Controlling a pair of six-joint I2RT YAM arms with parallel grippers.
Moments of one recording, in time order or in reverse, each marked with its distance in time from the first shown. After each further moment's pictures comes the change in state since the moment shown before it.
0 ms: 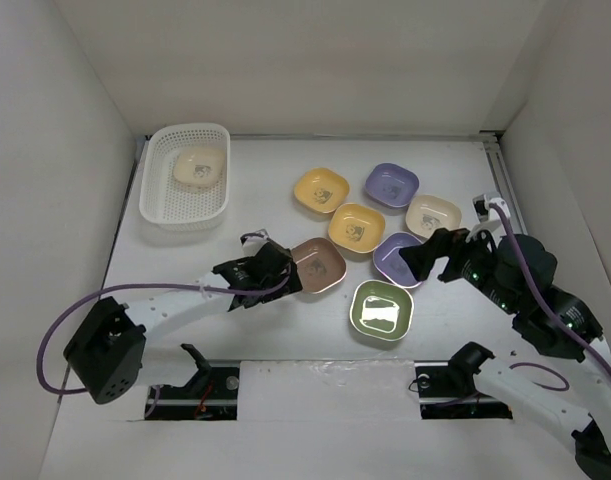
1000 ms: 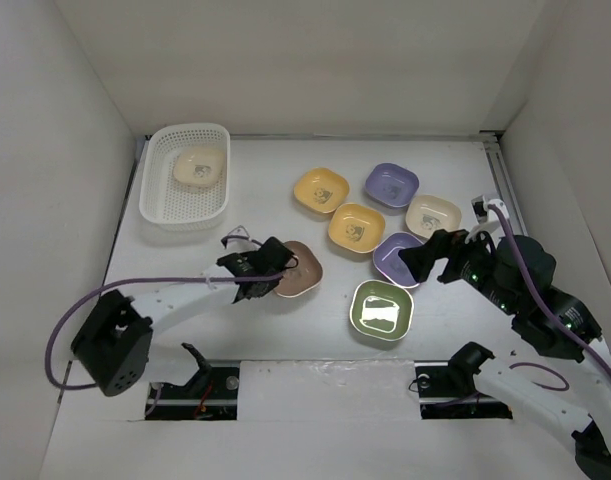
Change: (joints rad) left arm 0.019 0.127 0.054 -0.025 -0.164 -0.296; right arm 0.000 -0.005 -0.010 0.000 -0.007 0.000
